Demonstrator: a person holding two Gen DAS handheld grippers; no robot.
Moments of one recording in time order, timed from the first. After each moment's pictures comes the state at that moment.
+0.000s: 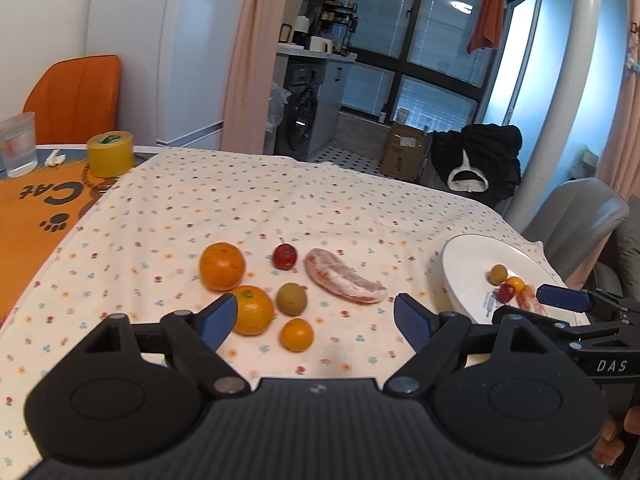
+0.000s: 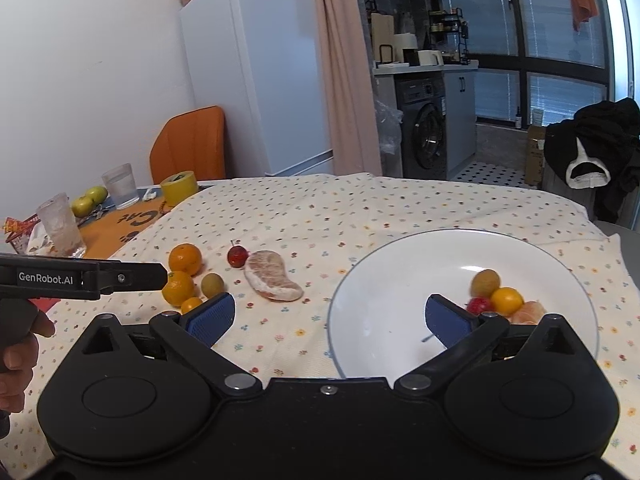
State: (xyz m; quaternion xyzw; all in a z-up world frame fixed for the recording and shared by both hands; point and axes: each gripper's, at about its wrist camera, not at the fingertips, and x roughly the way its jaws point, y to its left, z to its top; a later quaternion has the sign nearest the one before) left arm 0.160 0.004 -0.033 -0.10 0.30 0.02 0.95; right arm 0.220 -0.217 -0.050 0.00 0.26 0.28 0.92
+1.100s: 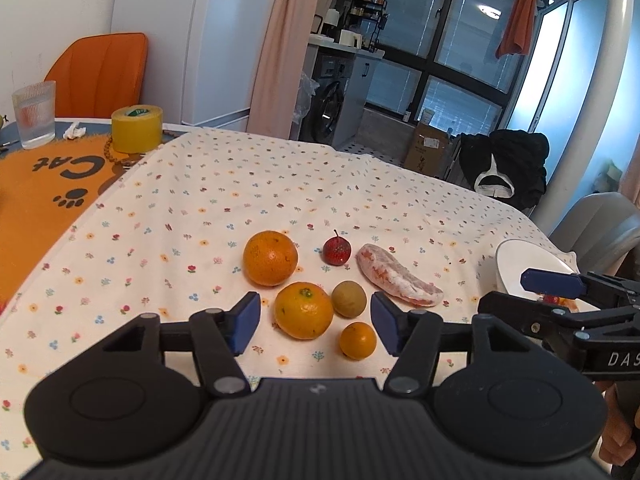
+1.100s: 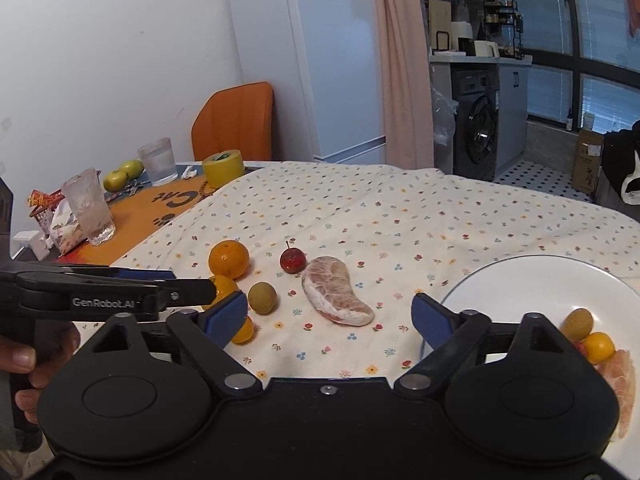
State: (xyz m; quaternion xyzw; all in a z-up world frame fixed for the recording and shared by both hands) left arm 0.177 0.039 -0.060 -0.13 0.30 0.05 0.94; right arm 0.245 -0.154 -0.051 -0.03 0.28 0.35 0.89
